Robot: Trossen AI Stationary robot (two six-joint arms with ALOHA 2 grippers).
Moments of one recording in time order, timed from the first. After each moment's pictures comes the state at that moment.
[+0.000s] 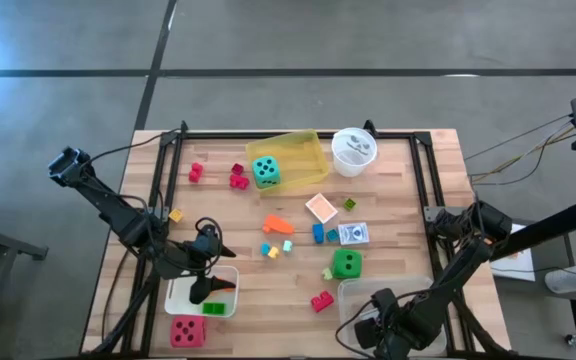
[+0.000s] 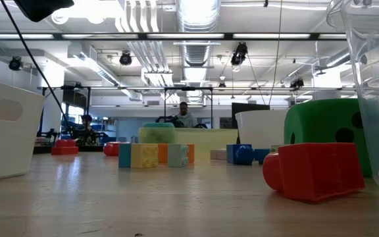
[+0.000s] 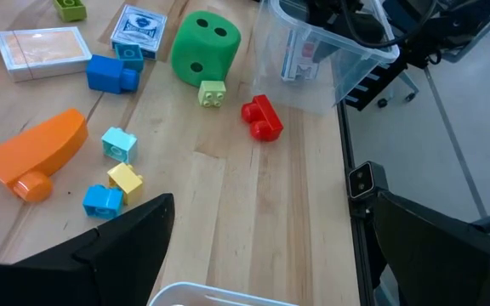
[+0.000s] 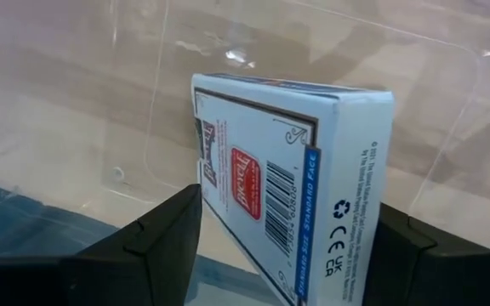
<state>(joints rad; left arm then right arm) -0.67 1.10 0.88 -0.45 -0.40 -0.73 0.92 1.86 1.33 -0.93 0.07 2.22</state>
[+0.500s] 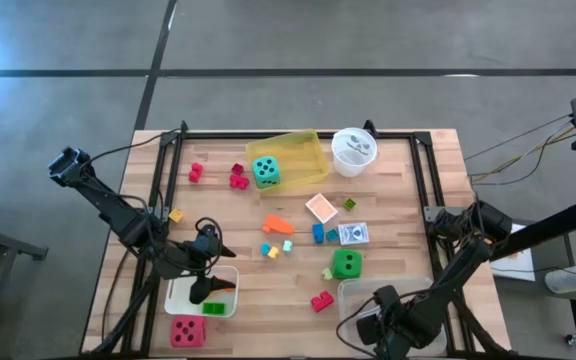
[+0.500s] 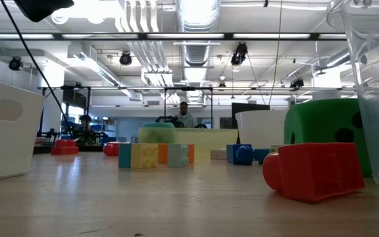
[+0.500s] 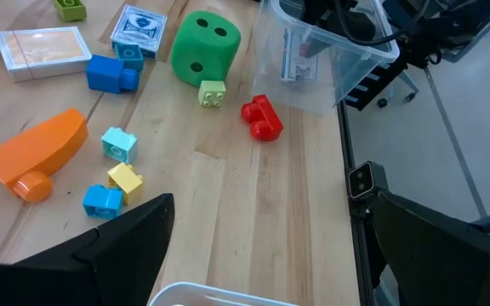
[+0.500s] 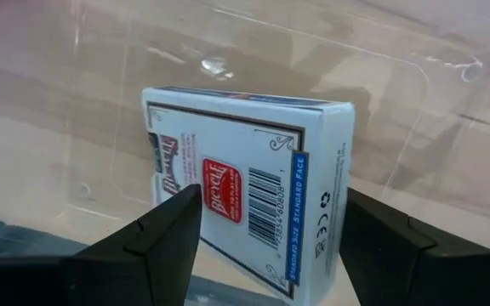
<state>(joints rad) -0.67 1.10 0.88 -0.45 -0.40 -0.73 0.92 1.86 1.33 -0.99 0.04 2.23</state>
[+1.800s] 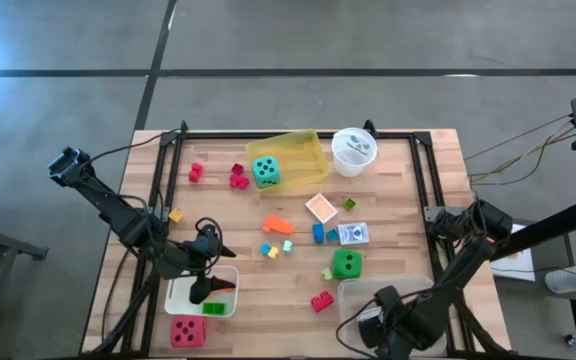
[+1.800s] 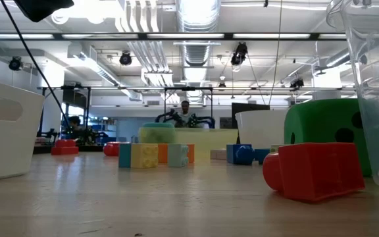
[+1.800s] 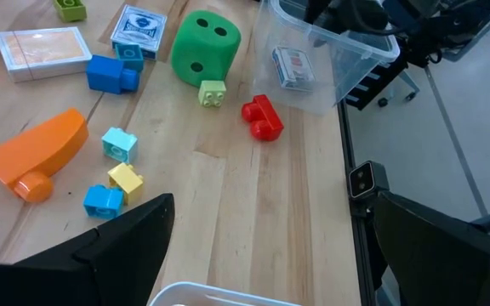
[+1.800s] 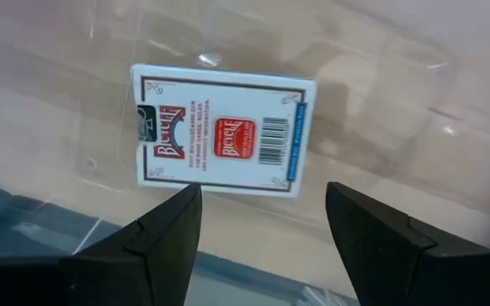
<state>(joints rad) -0.67 1.10 0.88 -0.45 -0.40 -0.73 0.92 1.85 1.41 -1.09 0.02 2.18</state>
